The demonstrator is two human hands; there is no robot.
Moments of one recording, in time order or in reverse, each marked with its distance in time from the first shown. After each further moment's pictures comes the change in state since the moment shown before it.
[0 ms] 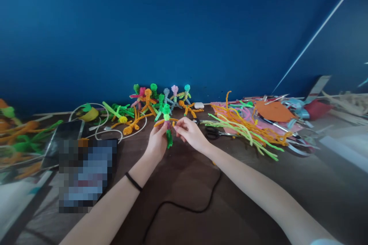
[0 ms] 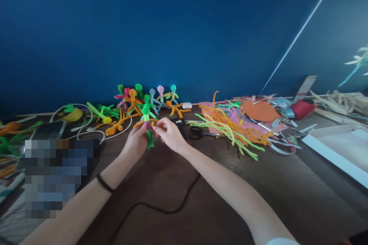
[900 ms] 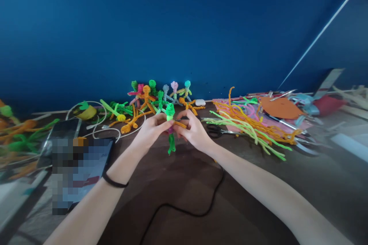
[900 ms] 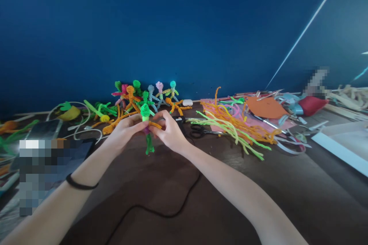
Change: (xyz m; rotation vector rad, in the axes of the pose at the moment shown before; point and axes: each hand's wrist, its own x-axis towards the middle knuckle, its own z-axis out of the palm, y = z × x) left_hand 0.008 0.036 0.006 0.622 -0.276 -0.079; right_hand -0.003 0.000 -0.009 0.096 -0.016 -0.099
